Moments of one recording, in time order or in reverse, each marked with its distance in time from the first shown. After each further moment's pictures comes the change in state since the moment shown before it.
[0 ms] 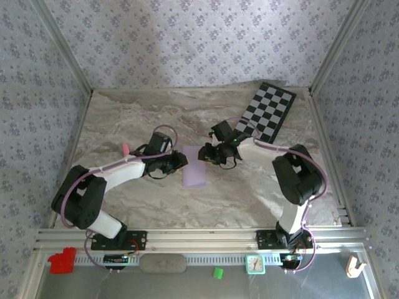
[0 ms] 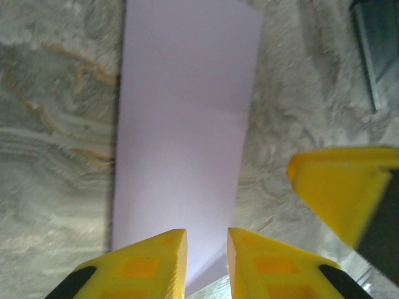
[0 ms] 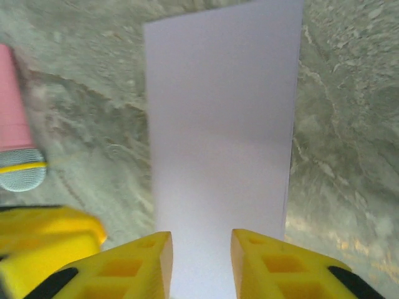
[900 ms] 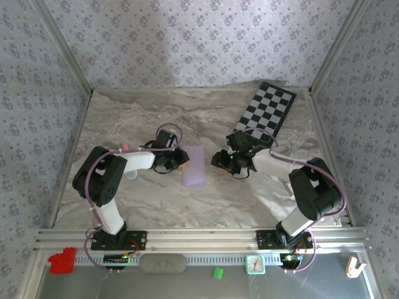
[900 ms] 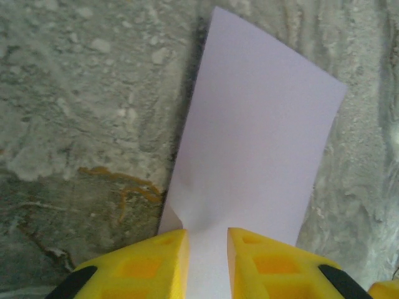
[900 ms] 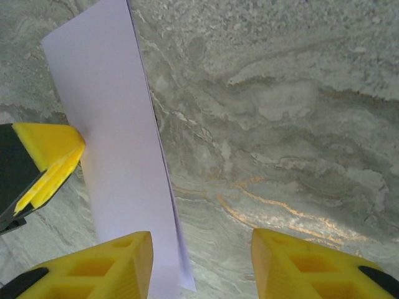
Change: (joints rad) left arm 0.034 0.255 0.095 0.066 -0.058 -0.026; right arm -0.054 -0.173 -0.242 0.035 0.093 0.114
